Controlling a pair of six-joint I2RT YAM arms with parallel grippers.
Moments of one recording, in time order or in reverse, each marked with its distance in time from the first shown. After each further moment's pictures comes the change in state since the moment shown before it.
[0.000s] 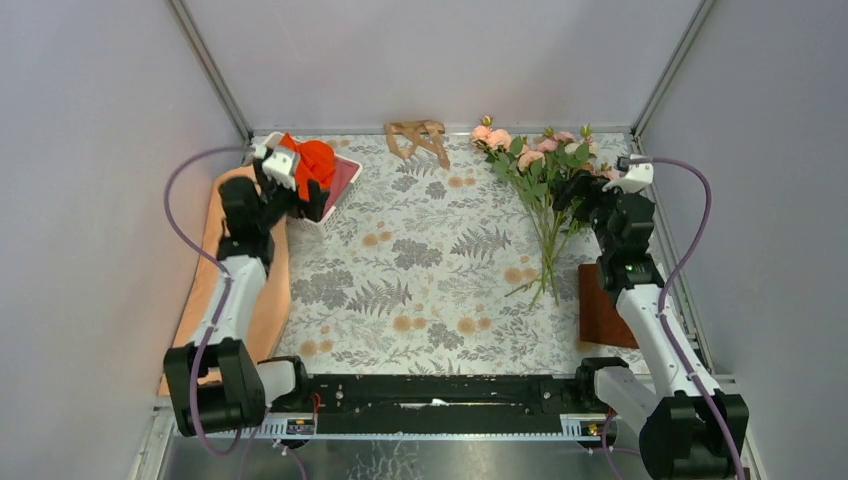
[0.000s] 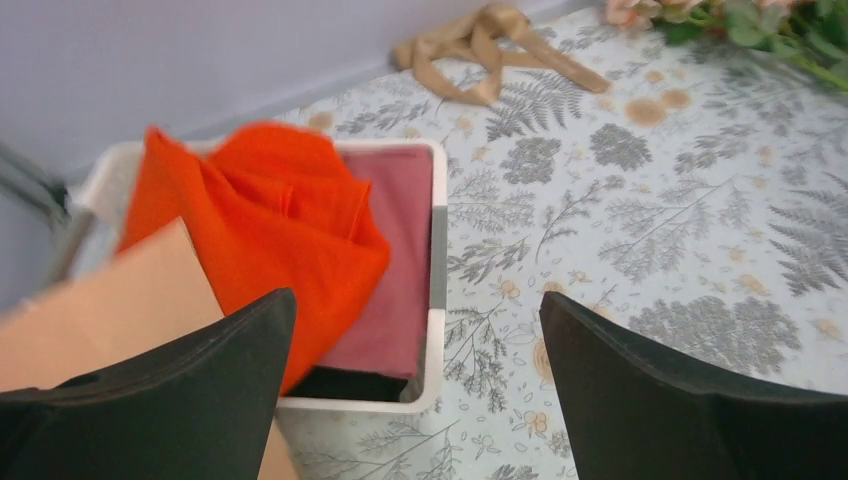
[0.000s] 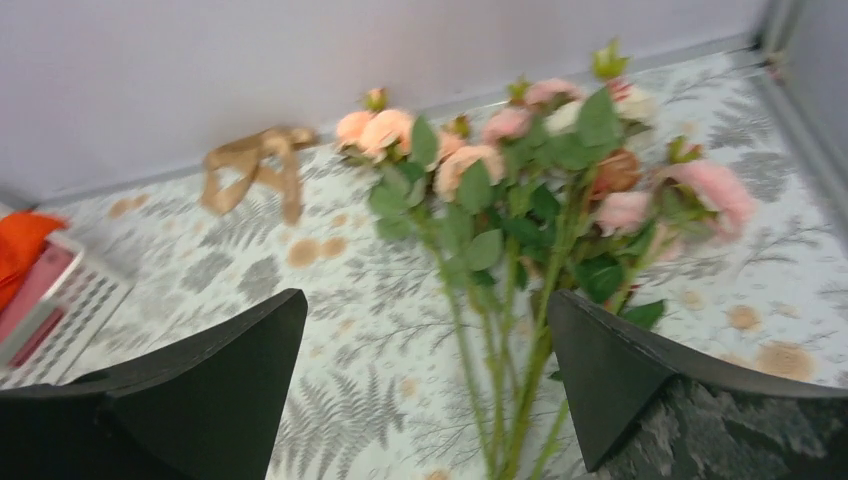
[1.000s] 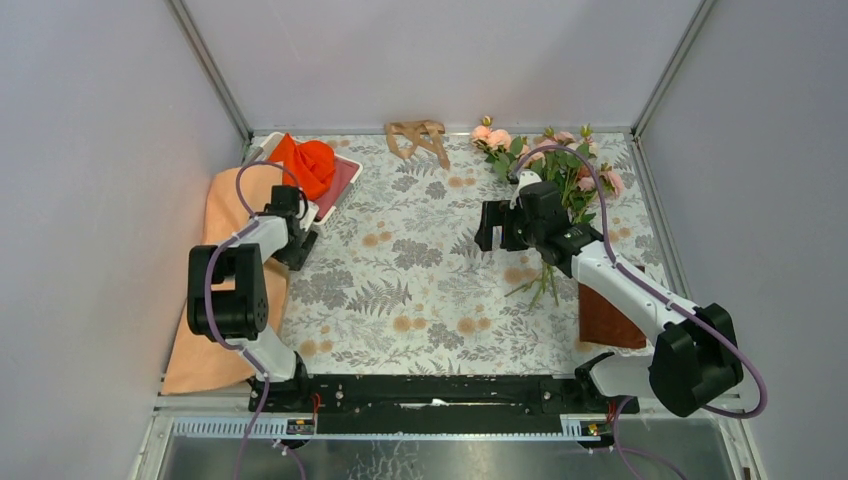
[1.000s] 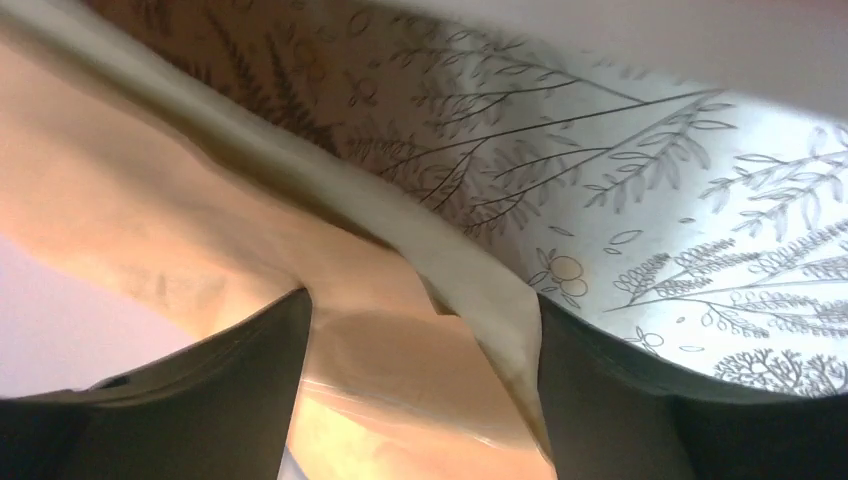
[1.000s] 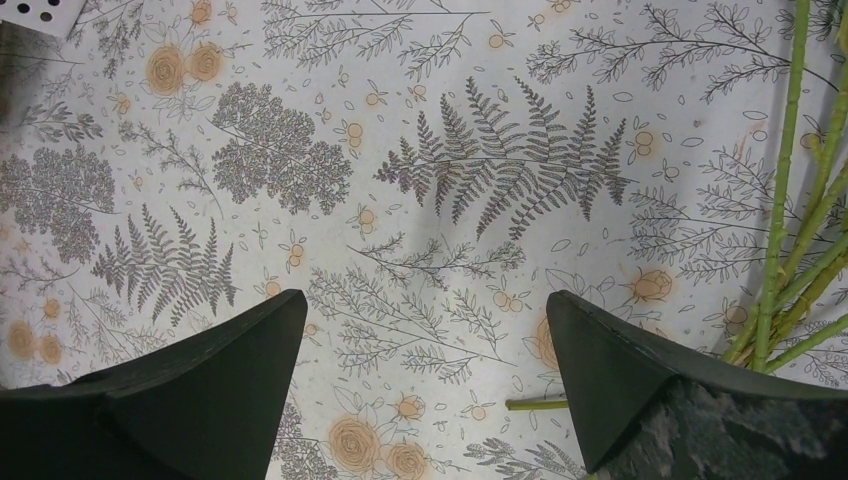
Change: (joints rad) left arm -0.070 0.458 0.302 -0.843 -0.796 0.385; right arm 0.435 0.337 0.278 -0.547 -0.096 0.067
